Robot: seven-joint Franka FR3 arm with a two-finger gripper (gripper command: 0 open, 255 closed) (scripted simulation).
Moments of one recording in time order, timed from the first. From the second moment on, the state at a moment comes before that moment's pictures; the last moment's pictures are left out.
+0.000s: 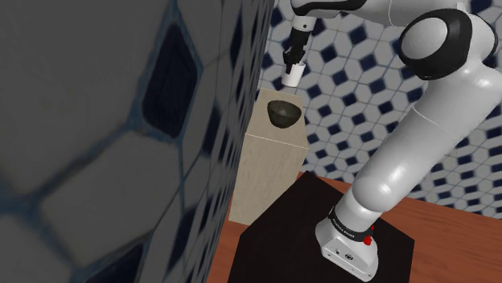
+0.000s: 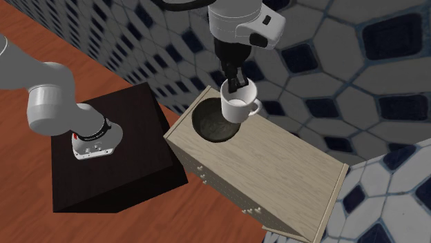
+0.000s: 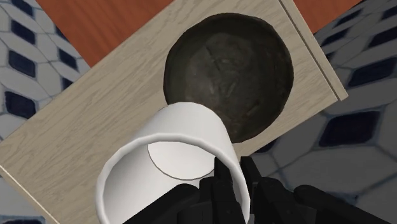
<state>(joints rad) -0.08 -0.06 -0.34 -1.74 -0.05 1.73 -0.33</state>
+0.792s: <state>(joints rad) -0.06 -0.19 -0.30 -1.98 -0.10 1.85 -0.25</state>
